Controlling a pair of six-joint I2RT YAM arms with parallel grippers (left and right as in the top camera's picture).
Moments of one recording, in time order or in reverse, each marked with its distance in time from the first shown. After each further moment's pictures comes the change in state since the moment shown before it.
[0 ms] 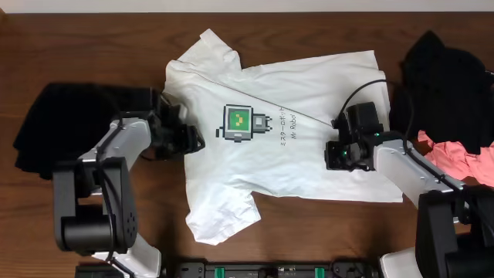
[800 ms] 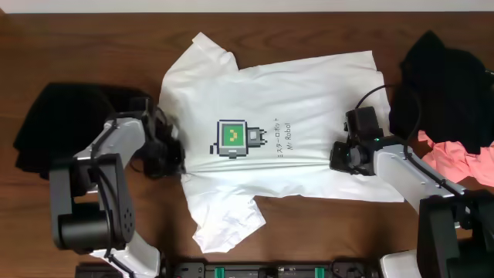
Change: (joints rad) left arm 0.071 0.015 0.000 -0.263 -0.128 -0.002; right arm 0.001 -0.023 -0.037 0.011 0.174 0.181
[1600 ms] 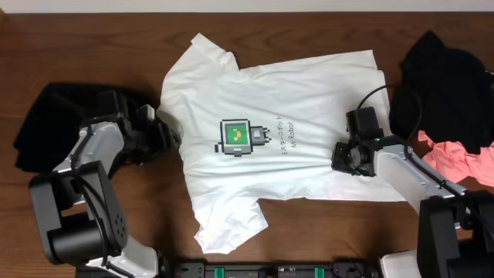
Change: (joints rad) left arm 0.125 -0.052 -0.003 0.241 0.116 -0.013; right arm 0.000 -0.003 0.000 -0.023 0.042 0.008
